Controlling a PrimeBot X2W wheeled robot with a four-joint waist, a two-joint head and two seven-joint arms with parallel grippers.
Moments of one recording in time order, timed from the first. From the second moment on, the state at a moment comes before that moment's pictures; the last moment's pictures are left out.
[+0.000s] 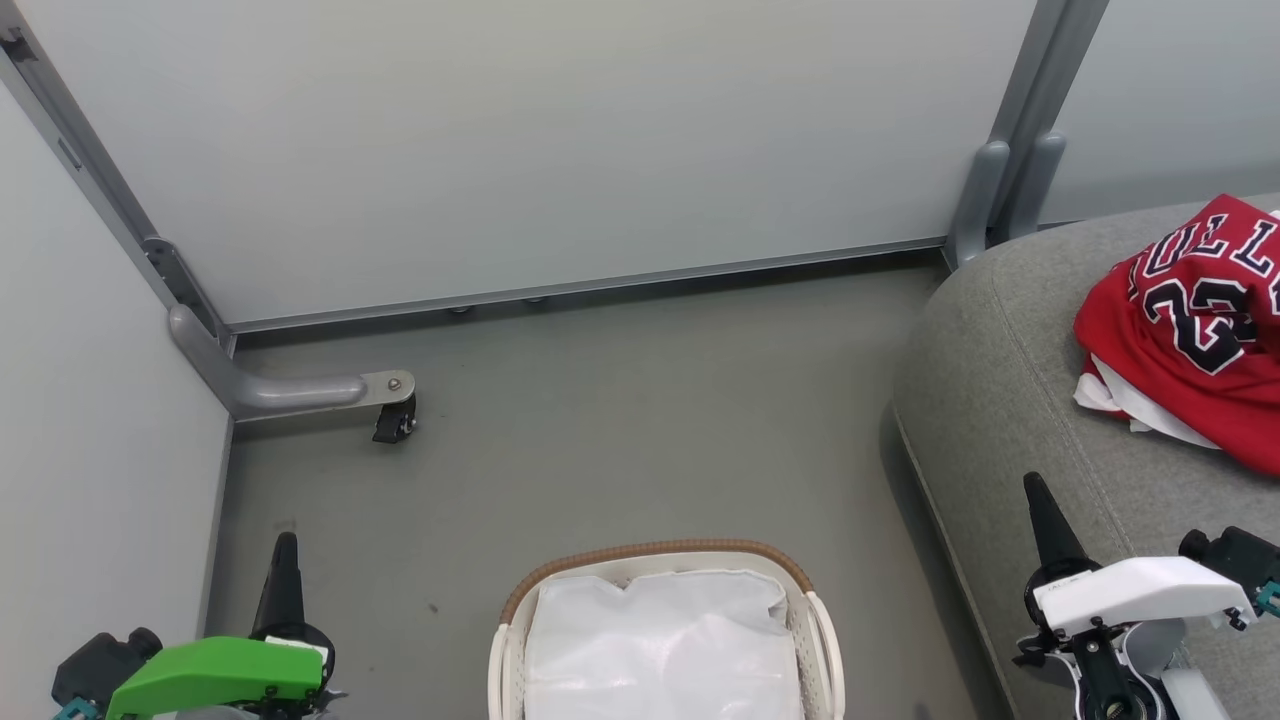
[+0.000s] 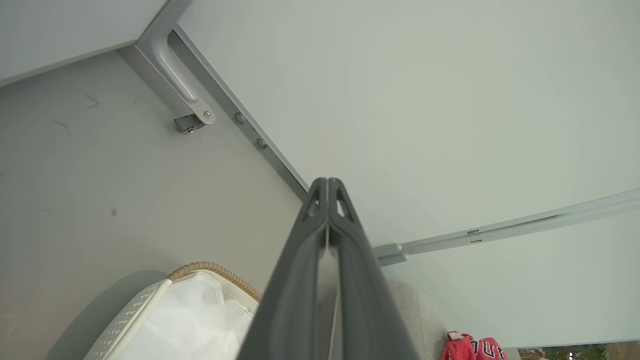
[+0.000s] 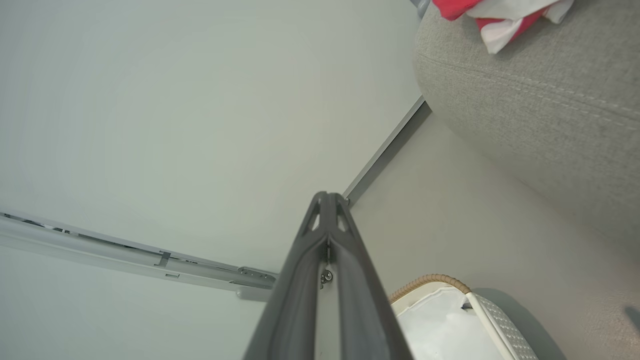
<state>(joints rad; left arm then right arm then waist) -0.03 0.04 0.07 0.30 -1.12 -0.13 -0.03 -0.11 -0.05 -0.05 0.32 1.06 0.13 -0.03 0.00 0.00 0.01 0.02</state>
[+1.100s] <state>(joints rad) -0.07 0.05 0.09 0.27 -1.40 -0.13 0.05 -0.11 -0.05 -0.09 0.28 1.37 0.13 0.05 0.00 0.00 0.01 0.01</state>
